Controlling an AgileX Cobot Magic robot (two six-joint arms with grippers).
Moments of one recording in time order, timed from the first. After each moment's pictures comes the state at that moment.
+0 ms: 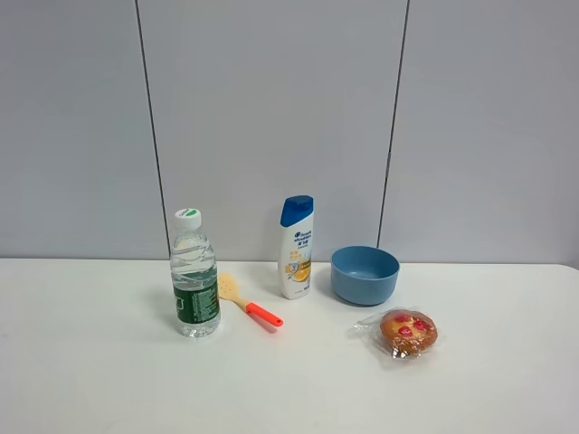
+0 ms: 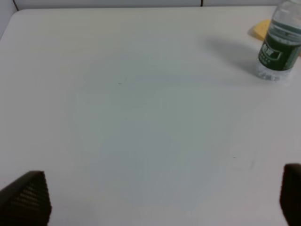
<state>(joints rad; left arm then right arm) 0.01 -0.01 -0.51 -0.02 1.05 0.00 -0.08 0.00 -0.50 -0.04 1.07 0.04</state>
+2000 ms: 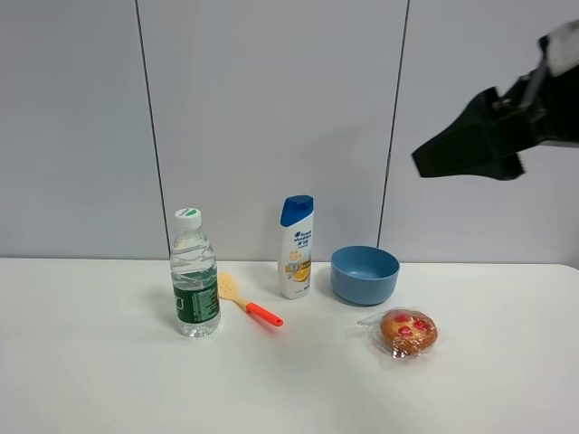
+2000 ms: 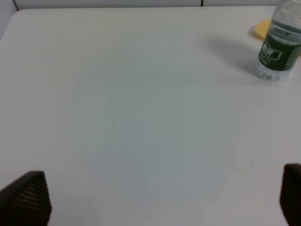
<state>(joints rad) 0.01 -0.01 -0.51 -0.02 1.05 0.00 0.37 1.13 -0.80 0.78 0.34 -1.07</state>
